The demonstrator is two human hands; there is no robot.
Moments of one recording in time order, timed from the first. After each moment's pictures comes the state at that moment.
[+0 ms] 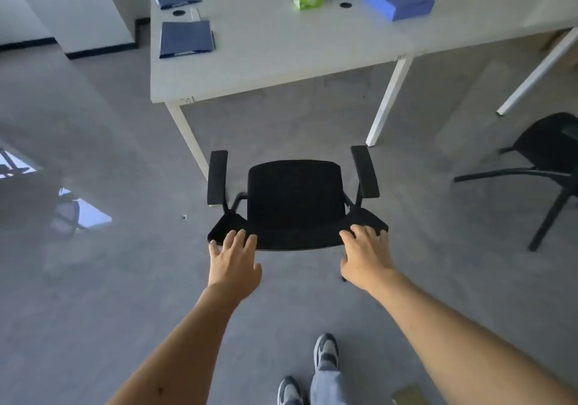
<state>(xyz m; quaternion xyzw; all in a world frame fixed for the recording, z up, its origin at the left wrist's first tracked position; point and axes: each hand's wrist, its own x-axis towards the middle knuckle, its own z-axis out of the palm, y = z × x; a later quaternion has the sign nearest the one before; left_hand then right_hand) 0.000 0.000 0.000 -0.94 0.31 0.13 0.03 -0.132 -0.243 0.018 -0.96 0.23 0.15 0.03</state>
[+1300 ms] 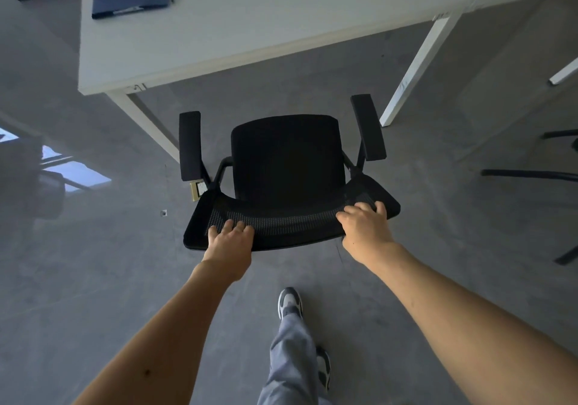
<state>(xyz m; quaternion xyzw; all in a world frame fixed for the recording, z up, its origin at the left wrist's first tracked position) 0.198 -0.178 -0.082 -0.91 0.32 0.26 0.10 0.078 -0.433 -0.063 -0.97 0.15 0.18 0.05</state>
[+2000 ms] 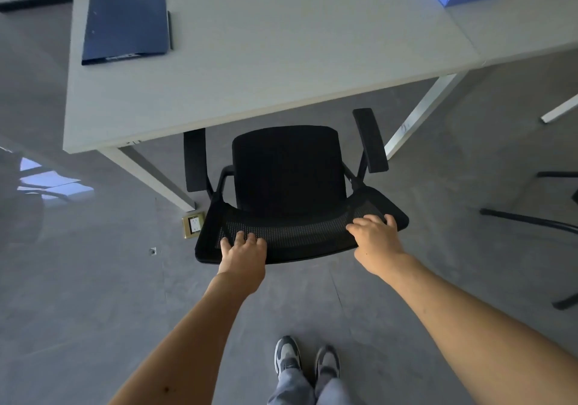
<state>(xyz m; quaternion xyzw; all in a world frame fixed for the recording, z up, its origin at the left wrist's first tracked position) 0.333 -0.263 -0.076 -0.91 0.32 0.26 0.10 0.218 -0.518 -0.058 -0.96 0.16 0.22 0.03</state>
